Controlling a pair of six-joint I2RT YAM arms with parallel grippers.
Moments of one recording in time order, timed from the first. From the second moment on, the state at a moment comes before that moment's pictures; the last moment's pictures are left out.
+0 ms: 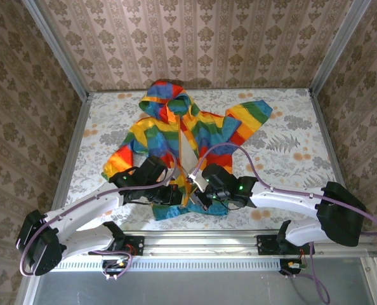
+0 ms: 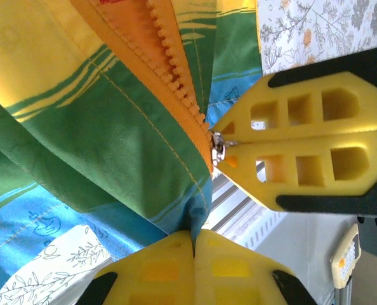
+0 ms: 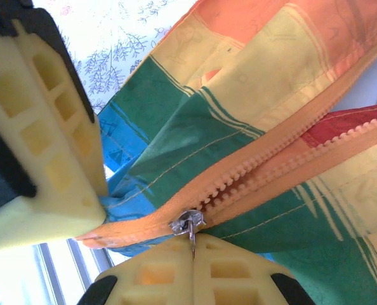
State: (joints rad) left arm -0.84 1.07 0.68 -0.61 0.53 -0.68; right arm 0.97 1.35 0.73 -0.16 -0.18 0.21
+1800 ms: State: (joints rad) left arm -0.89 0.88 0.62 -0.67 0.40 -0.71; right arm 0.68 1.67 1.12 -0.30 -0.24 0.15
